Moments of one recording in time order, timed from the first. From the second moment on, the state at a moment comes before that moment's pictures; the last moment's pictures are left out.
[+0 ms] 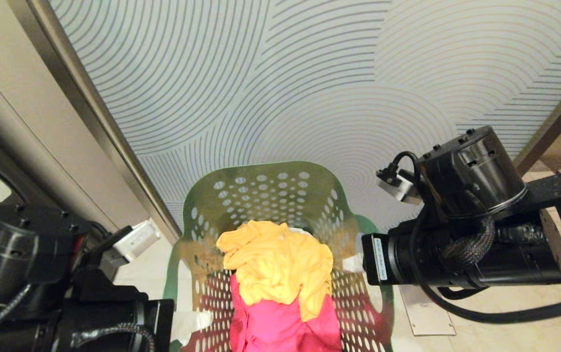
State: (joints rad) left arm -0.70 1.27 -0.67 0.07 -0.16 -0.56; right arm 0.78 1.59 -1.14 0.23 0.03 0.58
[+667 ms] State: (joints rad) left arm -0.70 1.27 -0.66 0.07 -0.16 -0.56; right arm 0.78 1.59 -1.10 0.23 0.02 0.54
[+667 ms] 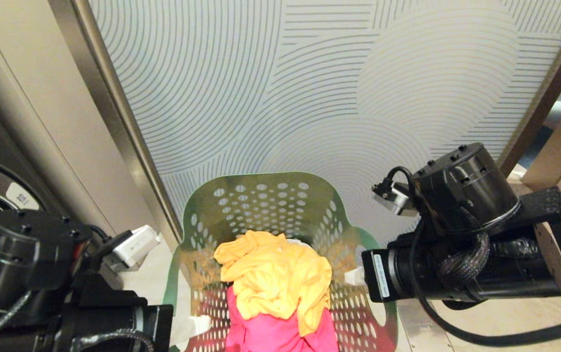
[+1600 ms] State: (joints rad) left arm -0.70 1.25 -0.64 0.07 -0.16 -0.56; right arm 0.78 1.58 -1.09 0.22 0.03 0.55
